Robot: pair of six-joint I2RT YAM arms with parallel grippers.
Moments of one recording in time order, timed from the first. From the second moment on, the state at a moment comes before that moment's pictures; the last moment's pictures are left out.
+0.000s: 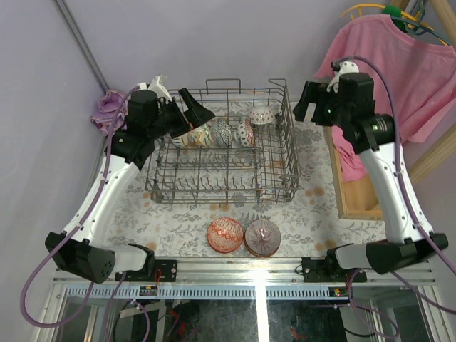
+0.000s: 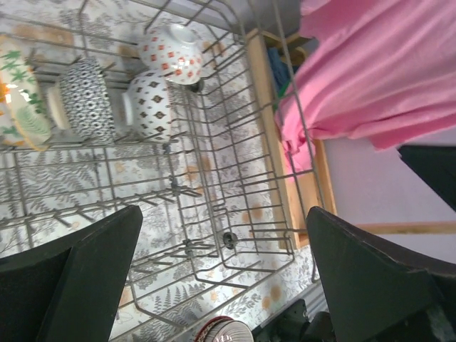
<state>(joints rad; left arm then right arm) -0.30 1.29 1.41 -0.43 0.33 -0.73 0.26 1.42 1.77 -0.83 0.01 0.29</state>
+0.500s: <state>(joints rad) -0.29 1.22 1.23 -0.58 0.15 -0.91 0.26 0.91 1.26 -0.90 0.01 0.44</state>
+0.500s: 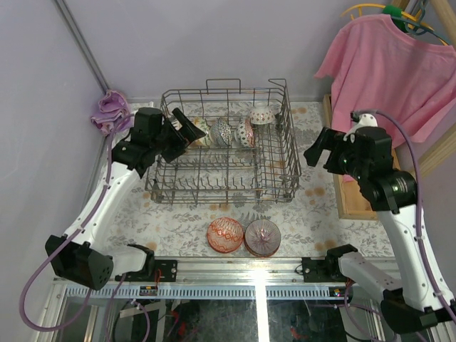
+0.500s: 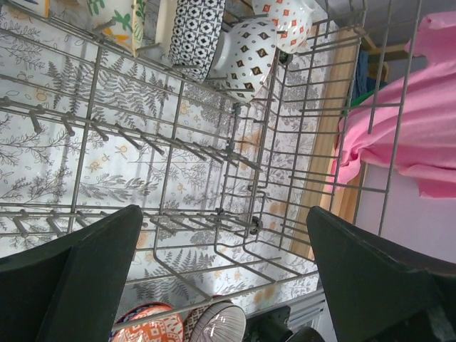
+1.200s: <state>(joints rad) -0.29 1.55 1.43 -0.78 0.17 -0.97 0.26 1.36 1.53 -1.00 -0.20 0.42</state>
